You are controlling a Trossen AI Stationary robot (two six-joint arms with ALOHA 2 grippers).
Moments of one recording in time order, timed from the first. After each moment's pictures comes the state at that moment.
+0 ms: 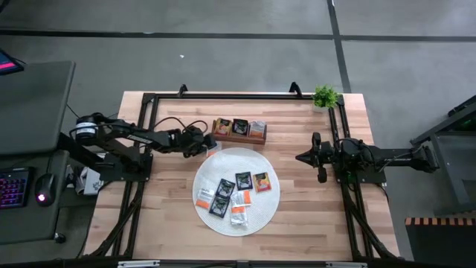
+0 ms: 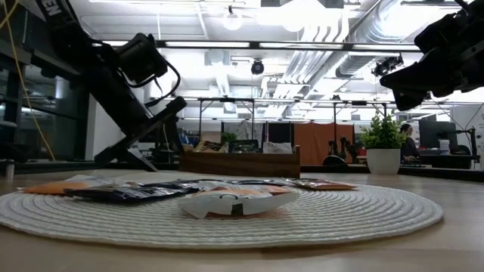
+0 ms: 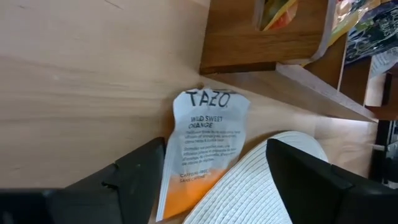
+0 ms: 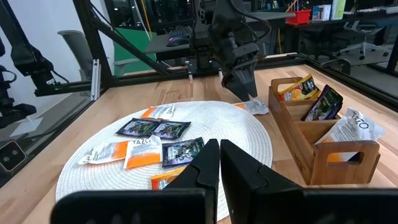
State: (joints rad) left arm 0.22 1.46 0.46 0.17 -0.13 -1.49; right arm -0.04 0.14 0.01 0.03 -0.05 0.13
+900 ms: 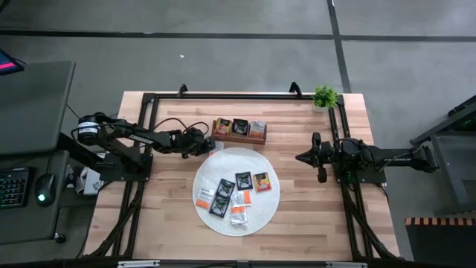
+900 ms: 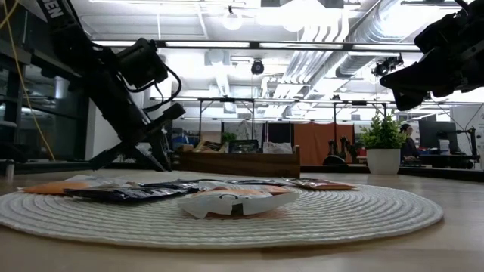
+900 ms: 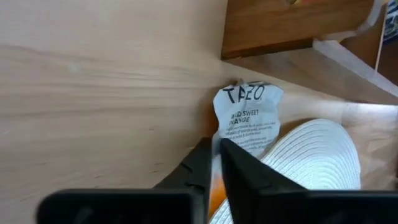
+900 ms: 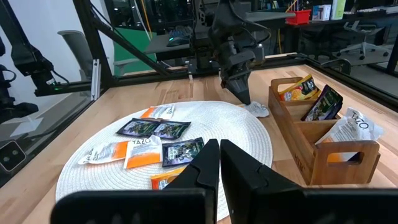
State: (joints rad) left arm 0.22 1.46 0.46 0.15 -0.12 -1.43; right arm -0.04 0.14 0.01 0.03 -0.05 0.13
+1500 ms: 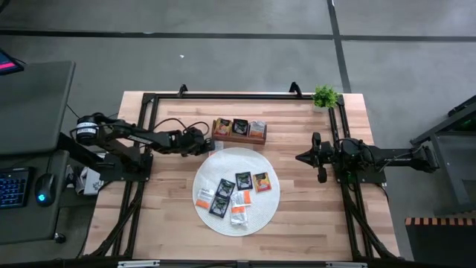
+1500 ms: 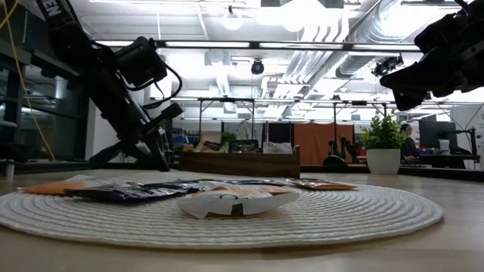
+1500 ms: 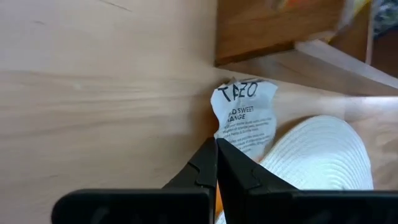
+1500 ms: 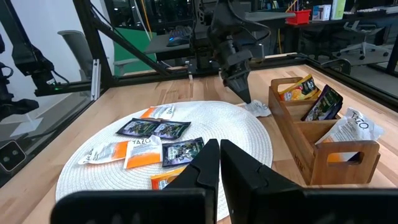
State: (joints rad) left arm 0.21 1.44 0.46 0.13 -0.16 -1.36; right arm -0.04 0.14 0.01 0.03 -0.05 0.13
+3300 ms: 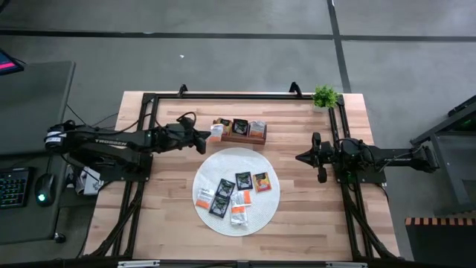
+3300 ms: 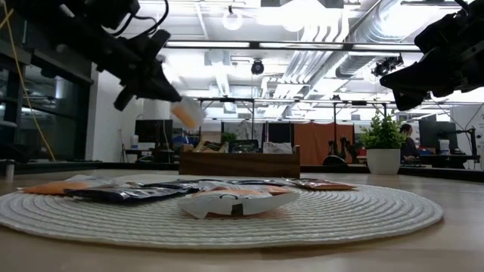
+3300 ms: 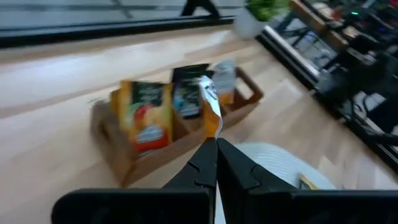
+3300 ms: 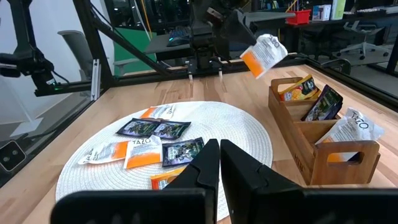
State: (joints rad) left arm 0.13 1.02 0.46 0.14 -0.34 -0.68; right arm -0.04 0.14 0.01 0.03 -0.05 0.13
